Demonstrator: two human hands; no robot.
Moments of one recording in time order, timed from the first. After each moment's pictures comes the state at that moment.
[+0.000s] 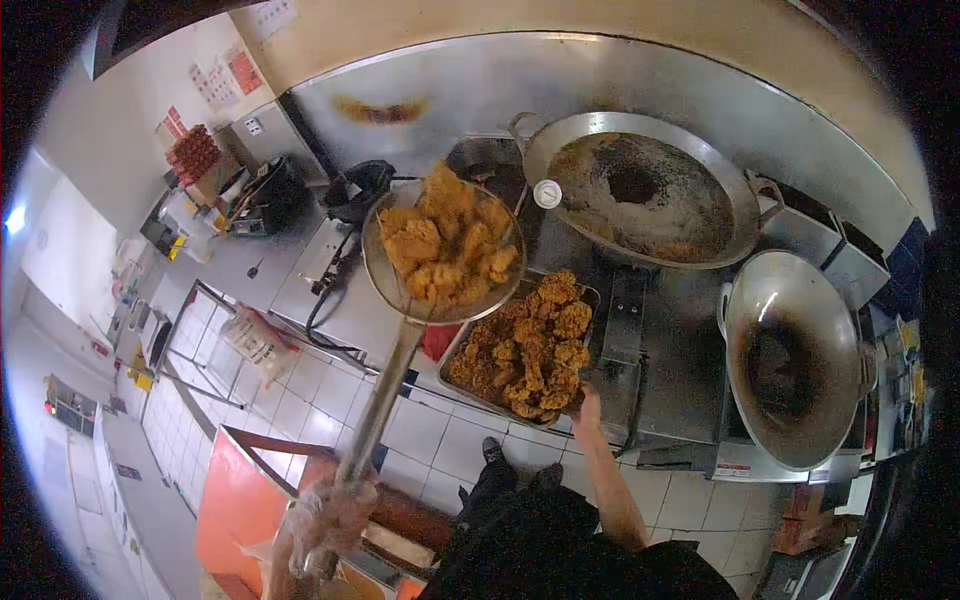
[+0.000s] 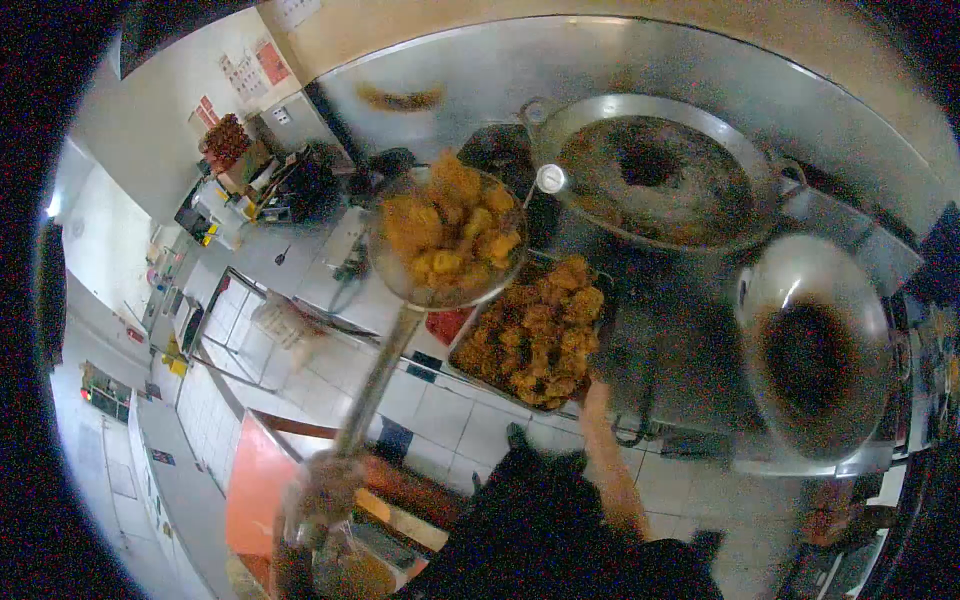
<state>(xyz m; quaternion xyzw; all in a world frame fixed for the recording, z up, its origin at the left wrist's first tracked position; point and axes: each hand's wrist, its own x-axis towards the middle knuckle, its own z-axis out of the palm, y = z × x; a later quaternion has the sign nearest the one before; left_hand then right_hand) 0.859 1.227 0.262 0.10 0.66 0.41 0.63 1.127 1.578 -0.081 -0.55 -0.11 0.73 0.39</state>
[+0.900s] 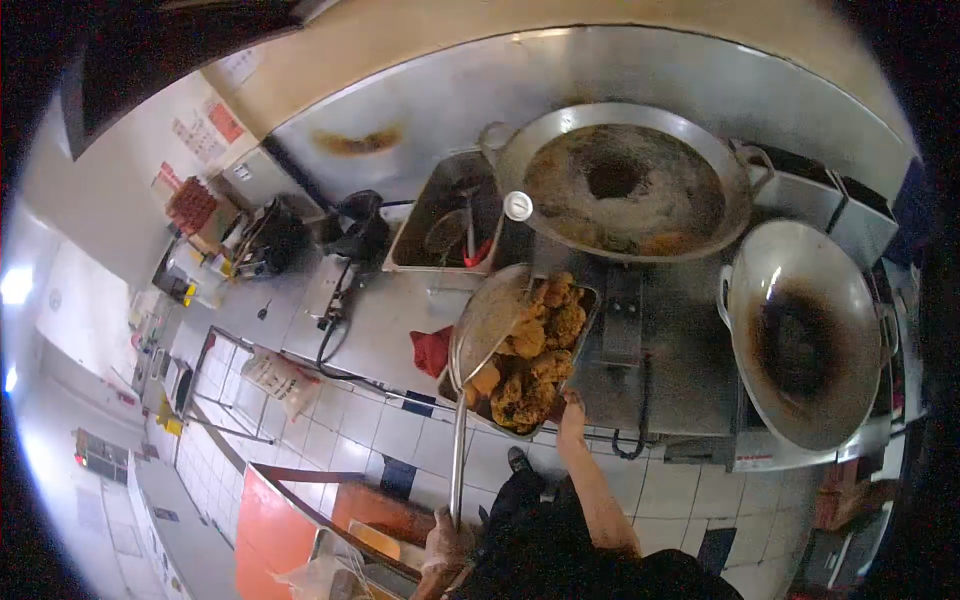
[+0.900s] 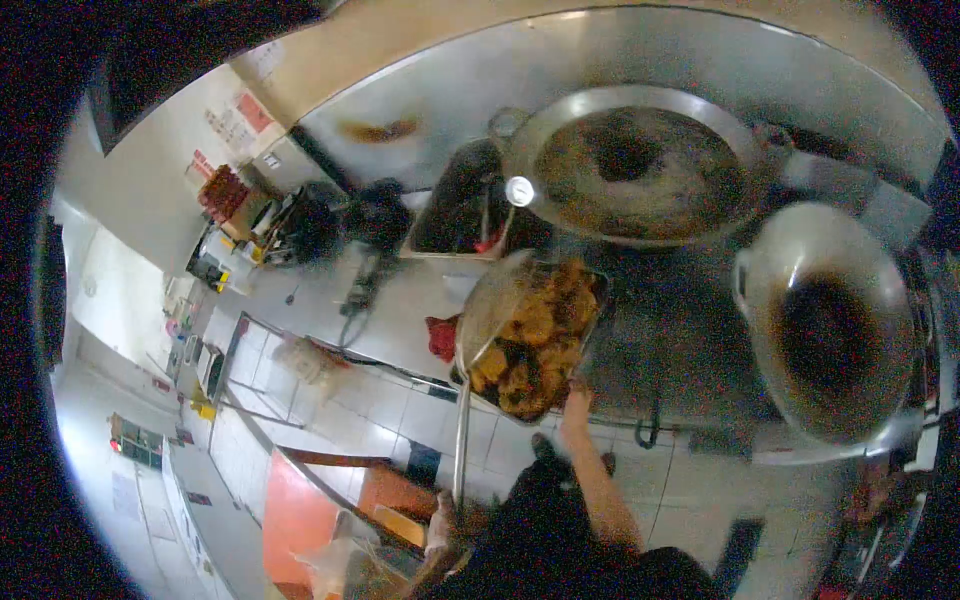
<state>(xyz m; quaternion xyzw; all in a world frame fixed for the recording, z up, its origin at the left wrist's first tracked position) 0.971 1.244 0.072 0.29 0.89 0.11 0.32 1.084 1.553 -0.095 -0.50 -0.16 0.72 0.46</state>
